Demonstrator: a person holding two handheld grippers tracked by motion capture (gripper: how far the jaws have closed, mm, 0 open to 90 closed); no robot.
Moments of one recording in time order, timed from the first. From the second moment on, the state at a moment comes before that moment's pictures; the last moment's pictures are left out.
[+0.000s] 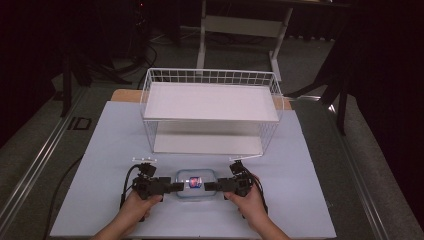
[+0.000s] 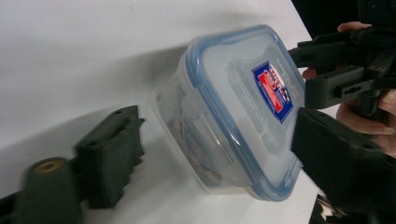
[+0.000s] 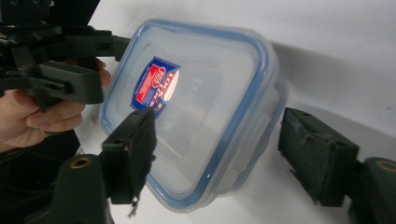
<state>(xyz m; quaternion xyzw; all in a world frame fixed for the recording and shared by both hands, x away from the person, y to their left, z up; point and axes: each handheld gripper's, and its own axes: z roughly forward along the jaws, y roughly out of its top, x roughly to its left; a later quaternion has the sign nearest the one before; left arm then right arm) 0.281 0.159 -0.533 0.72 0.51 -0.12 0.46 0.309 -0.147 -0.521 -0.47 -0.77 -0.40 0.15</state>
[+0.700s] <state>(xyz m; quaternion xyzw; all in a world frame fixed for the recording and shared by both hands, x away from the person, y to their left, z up) 0.279 0.147 -0.516 0.74 0.52 -0.13 0.41 0.305 -0.144 -0.516 -0.51 -0.76 -0.38 0.17</state>
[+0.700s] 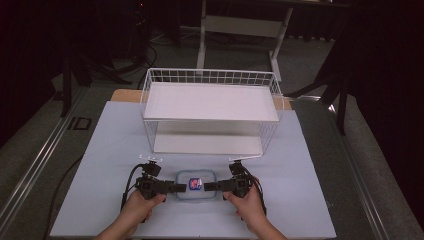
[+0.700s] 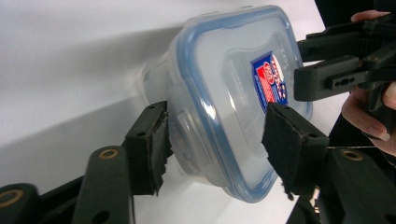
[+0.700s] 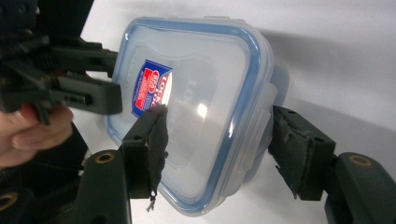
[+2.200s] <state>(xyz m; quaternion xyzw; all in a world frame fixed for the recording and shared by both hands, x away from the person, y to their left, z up) 0.292 0.118 -0.475 0.74 0.50 -0.03 0.45 0.308 -0.161 -0.476 -0.47 -0.76 -0.44 0.05</state>
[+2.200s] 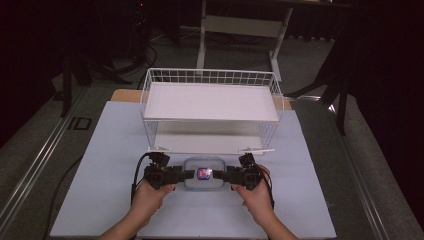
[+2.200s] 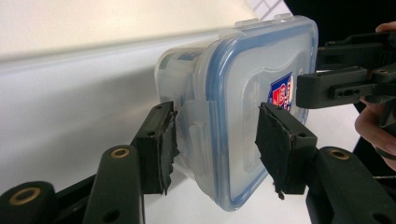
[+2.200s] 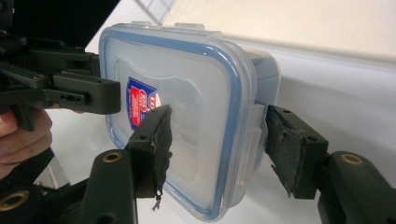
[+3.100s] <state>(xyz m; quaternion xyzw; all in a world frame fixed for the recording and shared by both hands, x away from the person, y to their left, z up) 0.363 0.110 -0.486 0.73 0.50 -0.02 0.46 0.369 -0.169 -0.490 -0.50 -0.73 -0.47 0.03</state>
